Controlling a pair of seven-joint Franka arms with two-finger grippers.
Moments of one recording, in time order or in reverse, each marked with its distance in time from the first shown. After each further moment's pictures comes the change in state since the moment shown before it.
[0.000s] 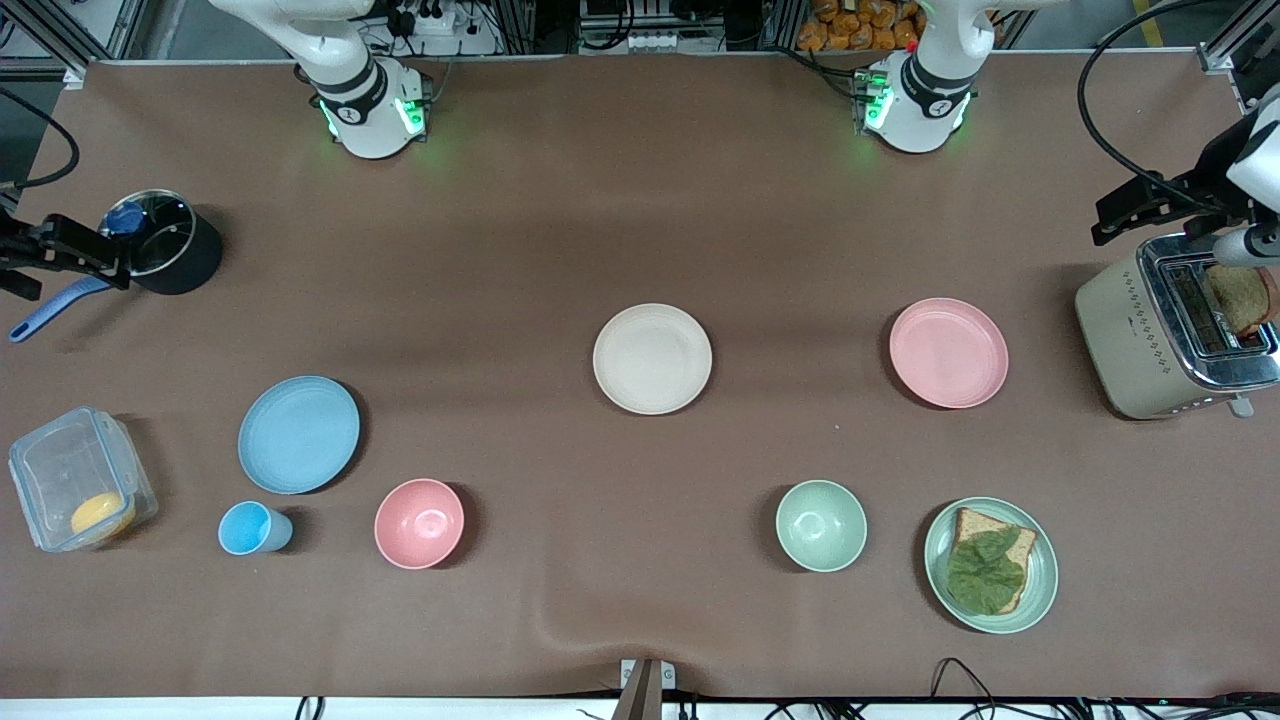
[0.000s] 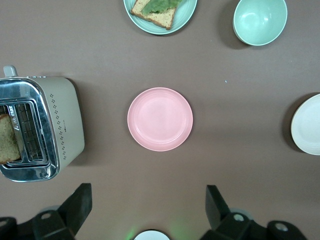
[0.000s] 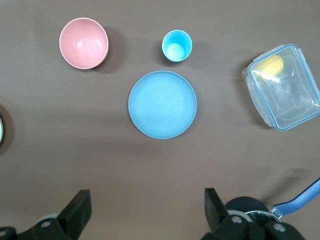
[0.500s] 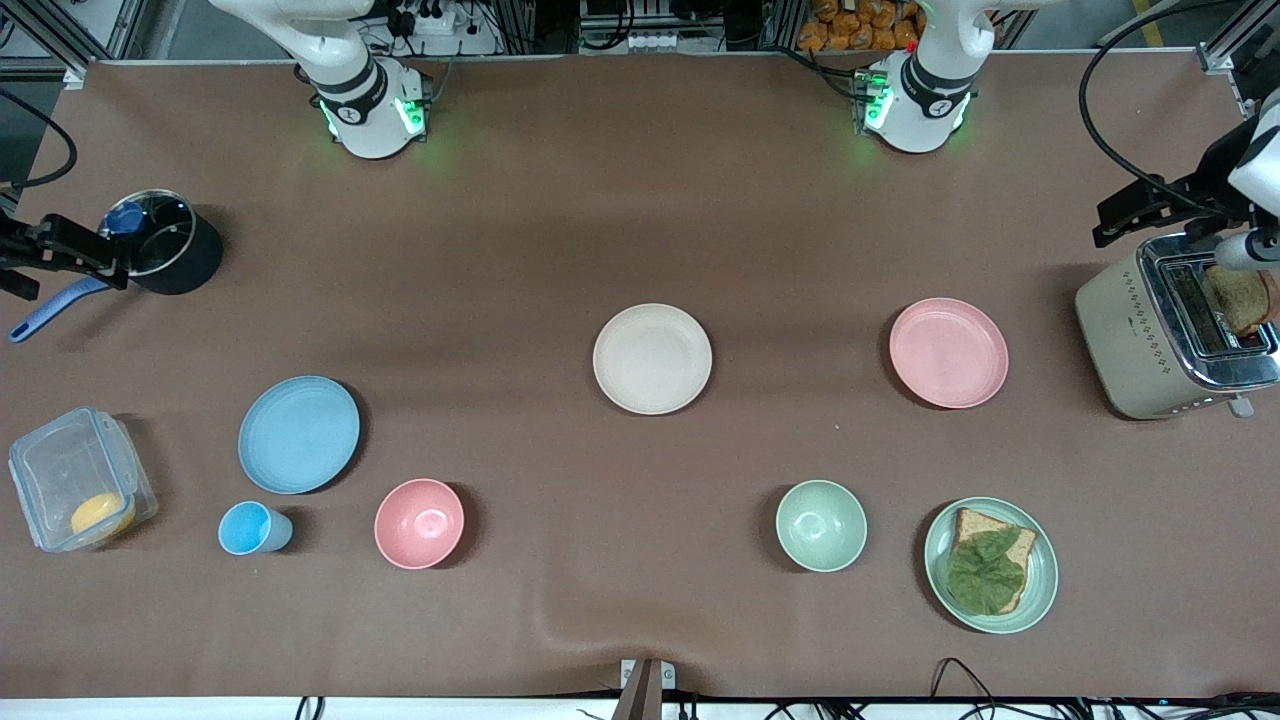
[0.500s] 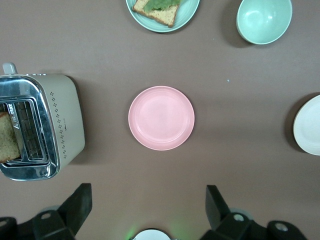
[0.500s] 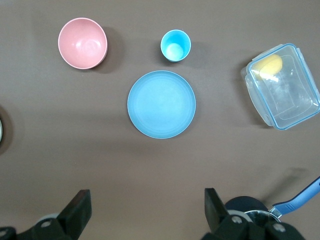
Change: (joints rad) left arm 0.008 0.013 0.001 -0.006 0.000 0.000 0.000; right arm -0.001 0.000 -0.003 0.000 -0.001 0.000 -0.001
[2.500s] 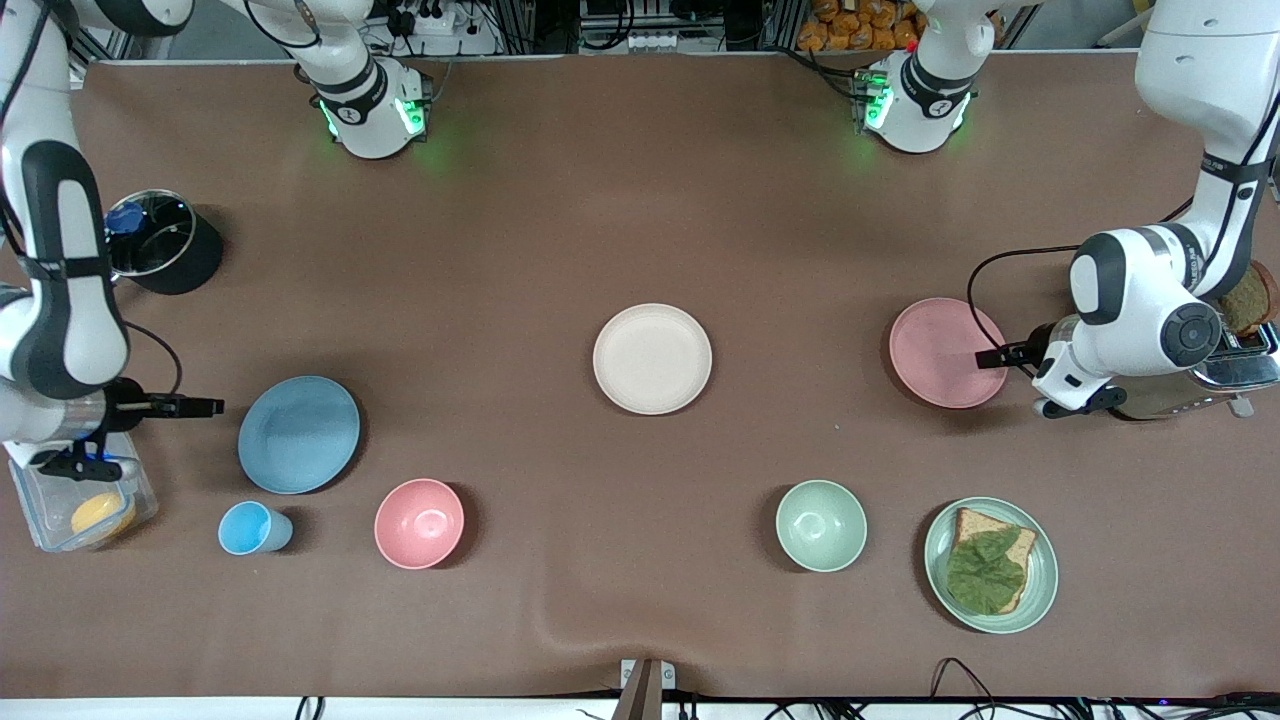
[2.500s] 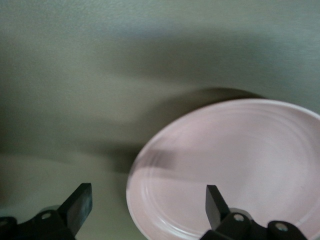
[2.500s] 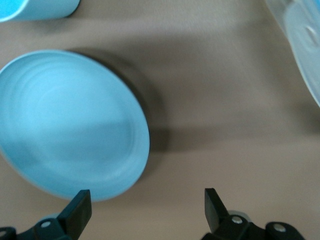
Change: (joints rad) left arm 0.166 0.424 0.001 -0.529 -0.009 0.756 0.005; right arm -0.164 0.599 -0.009 -0.007 0.059 0.328 -0.002
